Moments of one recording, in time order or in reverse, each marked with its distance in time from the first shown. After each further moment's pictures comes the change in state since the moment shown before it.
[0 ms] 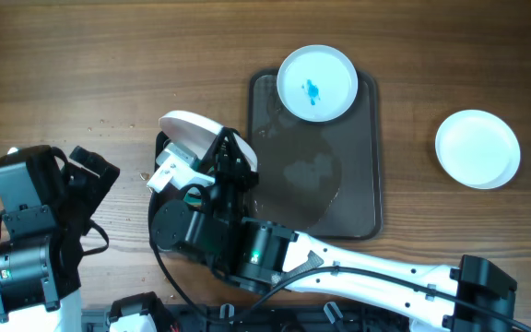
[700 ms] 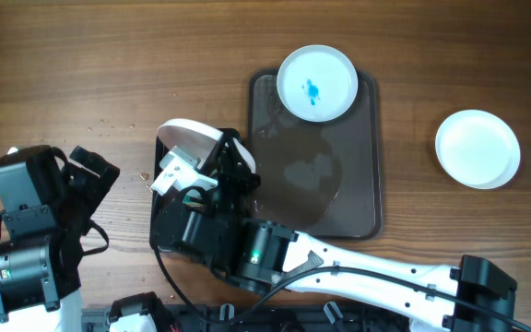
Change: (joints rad) left arm 0.000 0.000 0.000 0.000 0.000 0.000; right arm 0.000 0.000 0.000 -0.101 -0.054 0.126
